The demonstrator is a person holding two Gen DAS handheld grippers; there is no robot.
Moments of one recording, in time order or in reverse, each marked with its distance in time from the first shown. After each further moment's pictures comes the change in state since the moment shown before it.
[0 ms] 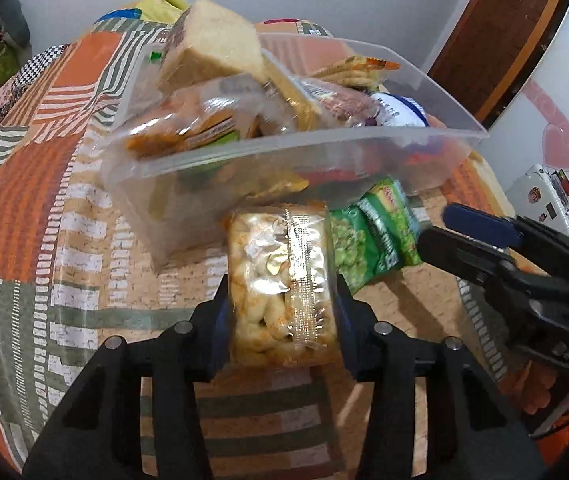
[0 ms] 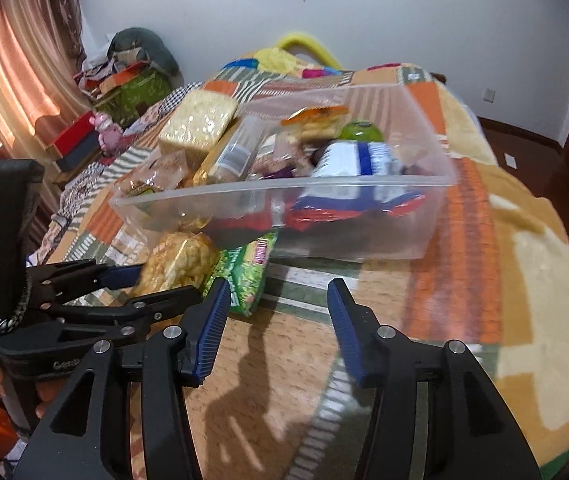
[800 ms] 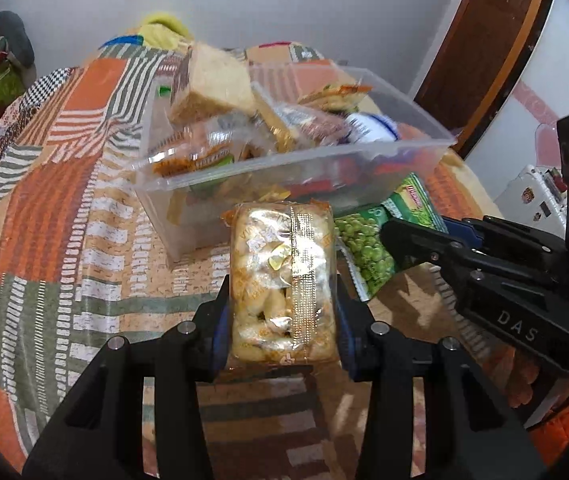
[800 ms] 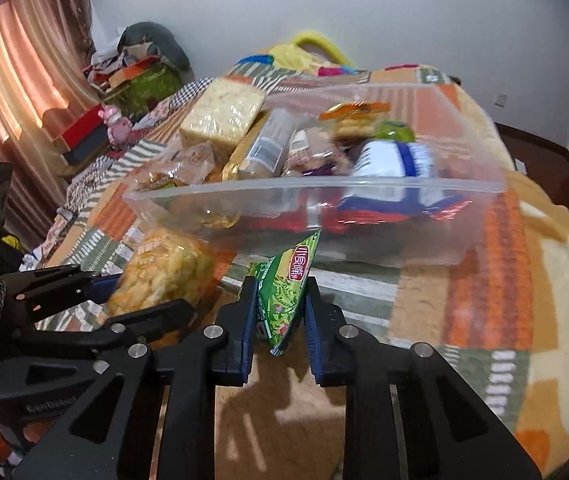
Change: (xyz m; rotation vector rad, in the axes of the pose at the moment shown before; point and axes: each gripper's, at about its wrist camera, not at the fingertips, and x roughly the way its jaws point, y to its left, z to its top) left arm -0.045 -0.019 -0.009 0.040 -0.082 0.021; right arm -0.015 0.010 -0.008 -0.015 -0.035 -0.006
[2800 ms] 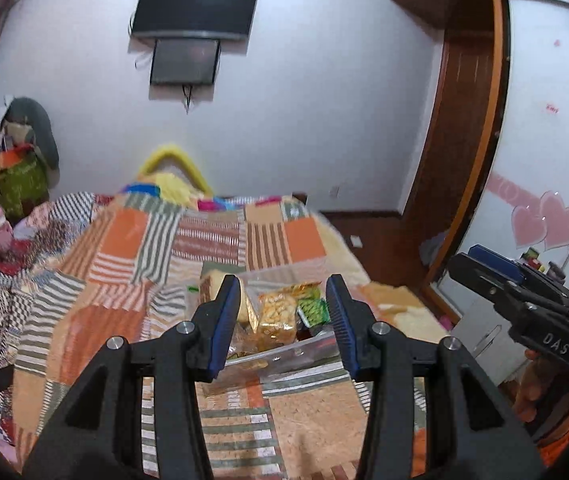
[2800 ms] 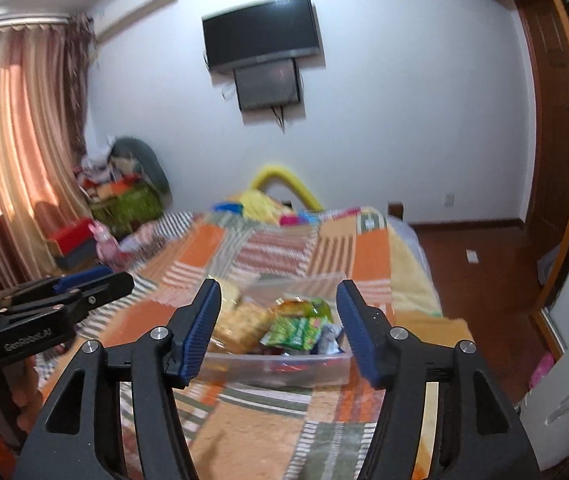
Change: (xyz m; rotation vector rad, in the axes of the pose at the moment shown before) left arm -0.169 -0.032 0.061 0.048 -0.477 0.030; right arm -0.183 0.022 0.039 0.012 -0.474 -0.107
